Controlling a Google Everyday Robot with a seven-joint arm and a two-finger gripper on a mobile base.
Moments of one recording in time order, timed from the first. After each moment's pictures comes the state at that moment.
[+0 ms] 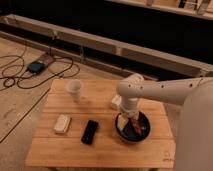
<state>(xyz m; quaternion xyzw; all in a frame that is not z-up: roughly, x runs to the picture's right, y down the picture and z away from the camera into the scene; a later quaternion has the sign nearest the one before) 0.127 0.194 0.779 -0.36 0.21 0.42 0.81</state>
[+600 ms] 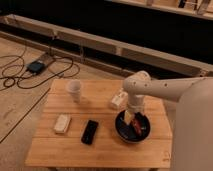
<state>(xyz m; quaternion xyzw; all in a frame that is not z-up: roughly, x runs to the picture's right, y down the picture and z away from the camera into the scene) 0.178 0.171 0.808 -0.32 0.24 0.45 0.80</state>
